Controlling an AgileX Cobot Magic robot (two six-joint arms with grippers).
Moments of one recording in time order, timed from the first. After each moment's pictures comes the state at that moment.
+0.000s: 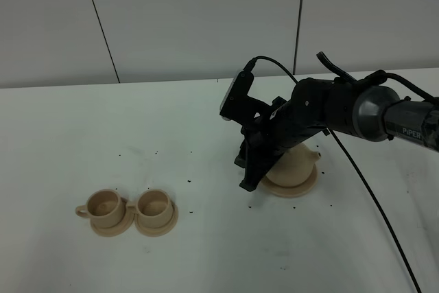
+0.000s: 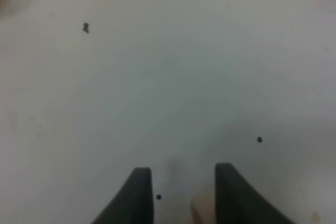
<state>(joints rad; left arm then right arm) 0.00 -0.01 -0.51 0.00 1.04 -0.05 0.52 2.18 -1.56 0.47 0.48 -1.11</state>
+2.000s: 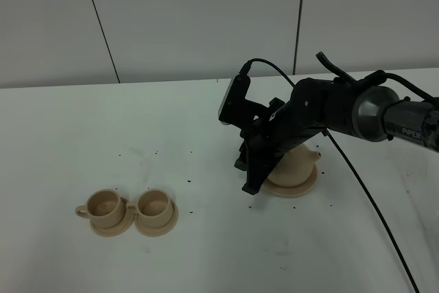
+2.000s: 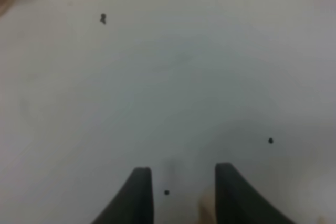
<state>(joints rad) 0.00 -0.01 -0.51 0.00 1.04 -0.05 0.52 2.18 -1.56 0.47 0.49 -1.17</state>
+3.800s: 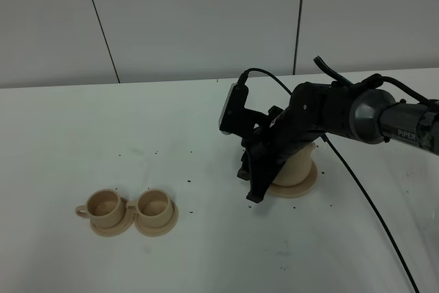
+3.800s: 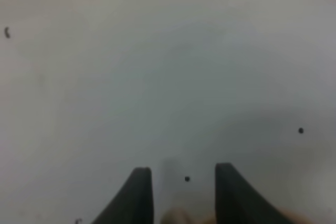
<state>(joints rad) 0.00 -0.01 -0.51 0.00 1.04 -0.05 0.52 2.20 -1.56 0.46 0.54 -1.20</state>
